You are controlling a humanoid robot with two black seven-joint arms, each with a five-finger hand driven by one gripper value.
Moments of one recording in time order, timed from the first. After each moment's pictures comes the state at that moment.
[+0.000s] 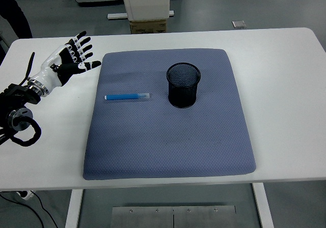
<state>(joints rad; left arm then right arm) -1.02 0.51 0.15 -0.78 -0.19 -0.23 -0.61 0.00 0.00 0.52 0.25 0.29 0.07 0.01</state>
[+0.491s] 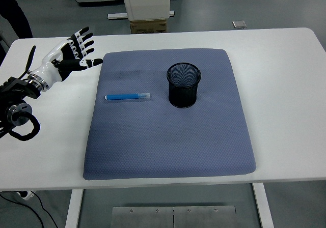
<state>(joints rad) -1.08 0.51 0.15 -0.77 -0.09 -0.22 -0.61 0.00 0.00 0.52 0.25 0.29 0.07 0.01</state>
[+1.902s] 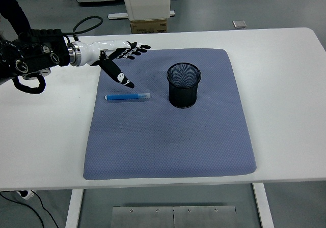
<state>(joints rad) -1.53 0.35 0.73 -0.81 0.25 -0.26 -0.49 0.00 0.00 0.52 0.25 0.29 0.07 0.01</state>
